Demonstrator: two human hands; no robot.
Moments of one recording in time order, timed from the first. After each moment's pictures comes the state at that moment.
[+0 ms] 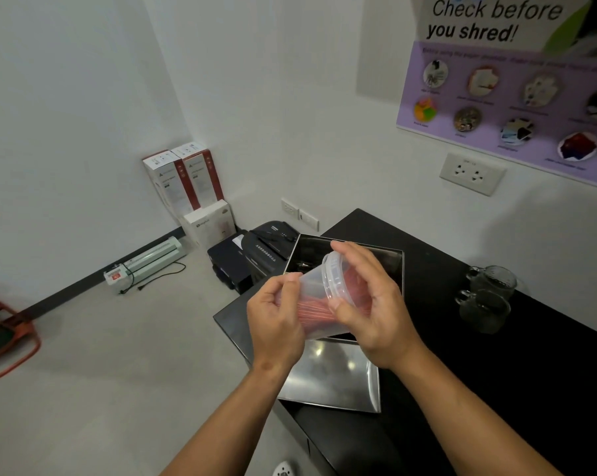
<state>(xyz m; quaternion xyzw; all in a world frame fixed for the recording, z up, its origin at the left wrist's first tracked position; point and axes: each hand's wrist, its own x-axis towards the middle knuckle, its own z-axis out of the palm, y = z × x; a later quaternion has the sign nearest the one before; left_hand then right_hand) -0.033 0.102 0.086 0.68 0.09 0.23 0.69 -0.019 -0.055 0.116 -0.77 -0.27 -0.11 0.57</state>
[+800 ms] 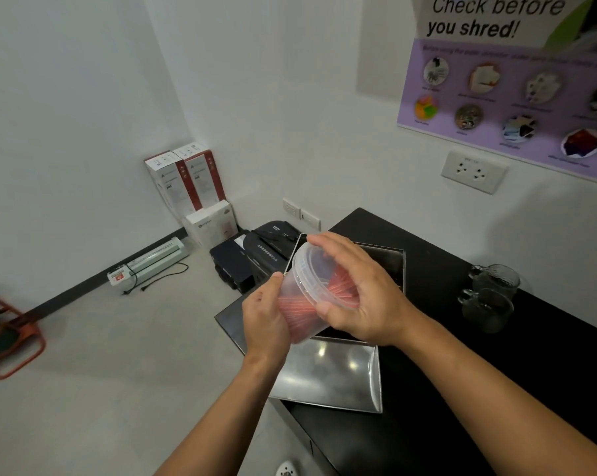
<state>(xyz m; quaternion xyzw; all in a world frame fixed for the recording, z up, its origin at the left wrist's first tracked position) -0.031 0.111 0.089 0.60 0.17 0.15 0.77 0.007 -0.056 0.133 -0.81 -0.36 -0.06 0.45</state>
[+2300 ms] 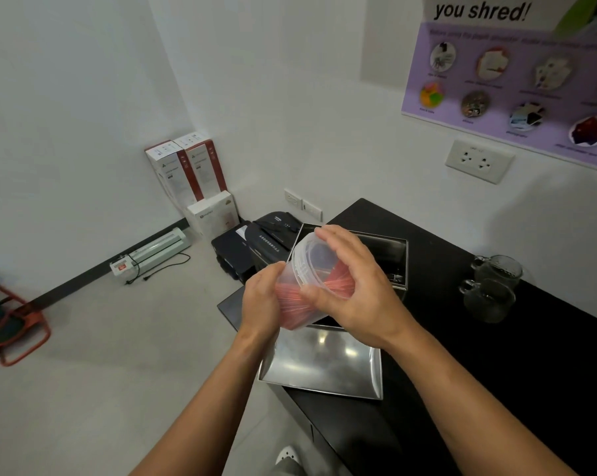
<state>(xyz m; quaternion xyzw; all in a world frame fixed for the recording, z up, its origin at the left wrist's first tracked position) -0.021 0.132 0.083 0.65 0.14 0.08 0.74 -0.013 -0.041 0.122 -0.81 -0.25 -0.02 0.53</state>
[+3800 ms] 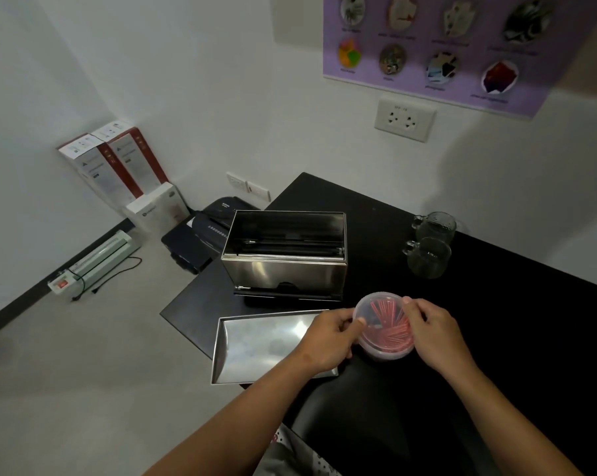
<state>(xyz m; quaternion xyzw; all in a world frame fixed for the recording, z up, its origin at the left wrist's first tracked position) -0.022 -0.012 -0.034 0.79 -0.08 -0.24 0.56 -0.055 -0.215 -0.006 -0.87 0.20 0.00 0.46</state>
